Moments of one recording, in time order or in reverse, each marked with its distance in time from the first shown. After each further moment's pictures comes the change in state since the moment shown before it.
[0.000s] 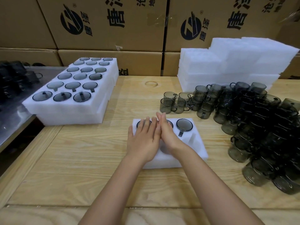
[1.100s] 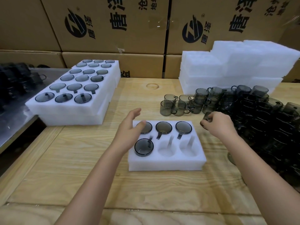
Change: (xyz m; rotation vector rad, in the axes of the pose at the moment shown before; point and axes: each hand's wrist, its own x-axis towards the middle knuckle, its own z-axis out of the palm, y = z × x) left_hand 0.006 -0.024 -0.038 -0.826 0.182 -0.037; right_hand 0.008 -0.025 -0.157 -1.082 0.676 -0.010
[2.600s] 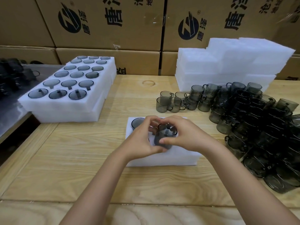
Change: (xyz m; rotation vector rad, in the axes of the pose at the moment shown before) left_hand -0.018 -0.004 0.032 0.112 -0.342 0.253; right_hand -0.078 -0.060 -0.003 0.275 -0.380 -0.679
